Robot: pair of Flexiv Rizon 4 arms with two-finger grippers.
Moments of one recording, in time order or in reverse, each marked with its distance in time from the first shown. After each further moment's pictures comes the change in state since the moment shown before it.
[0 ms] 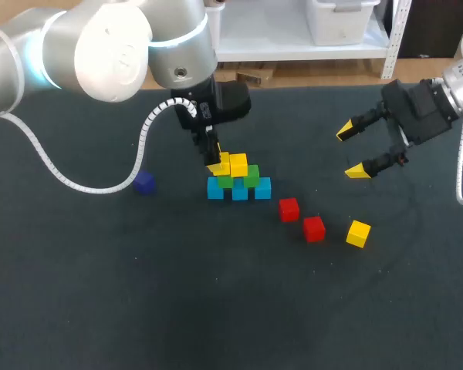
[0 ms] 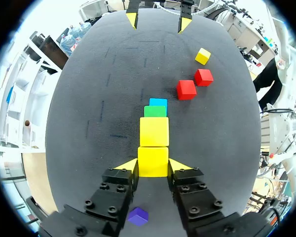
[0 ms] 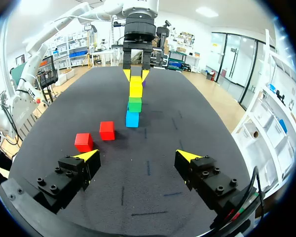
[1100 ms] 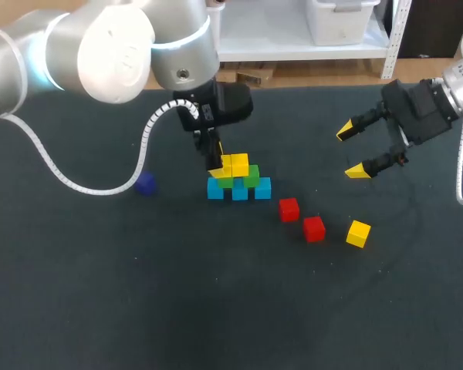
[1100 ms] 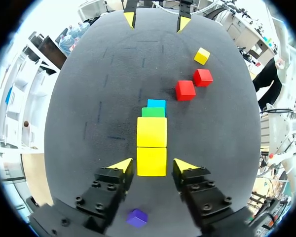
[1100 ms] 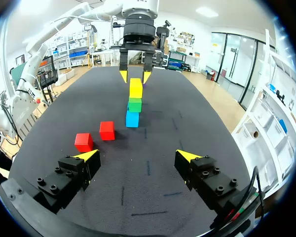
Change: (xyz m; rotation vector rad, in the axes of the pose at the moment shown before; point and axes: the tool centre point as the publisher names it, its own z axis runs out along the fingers) left arm -0.002 -0.002 0.003 0.008 0.001 0.002; right arm 0.000 0.000 0.000 0.000 0.000 0.000
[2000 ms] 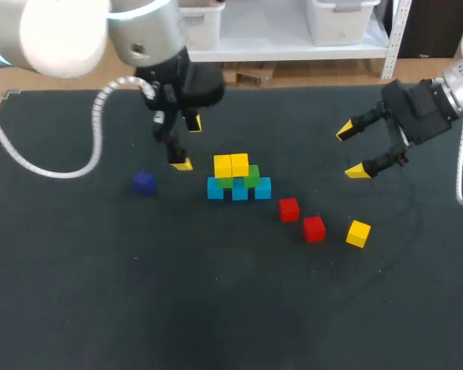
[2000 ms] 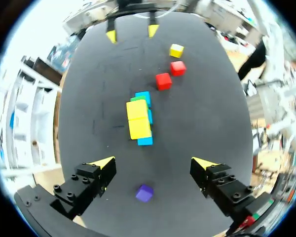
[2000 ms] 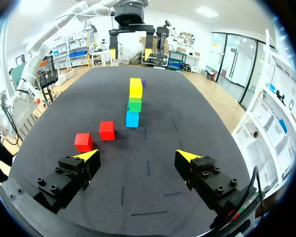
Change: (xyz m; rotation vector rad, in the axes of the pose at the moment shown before) left arm 0.040 -0.017 -0.070 -0.033 0.006 0.240; right arm 0.000 0.000 0.000 0.000 0.000 0.000
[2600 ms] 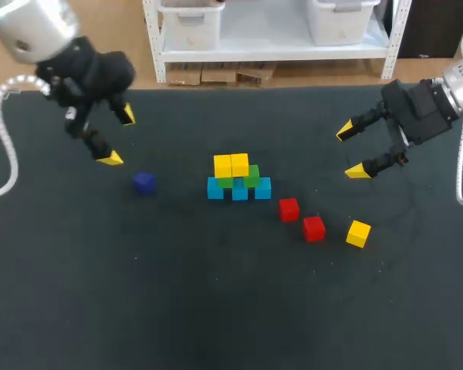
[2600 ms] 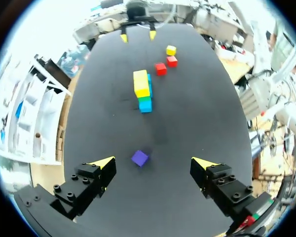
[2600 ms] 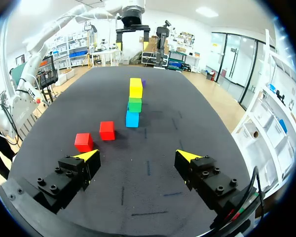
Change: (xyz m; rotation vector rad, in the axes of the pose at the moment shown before) left arm 0.103 -0.018 -0.030 -0.046 -0.164 -0.107; right arm 0.000 0.000 0.000 0.000 0.000 0.000
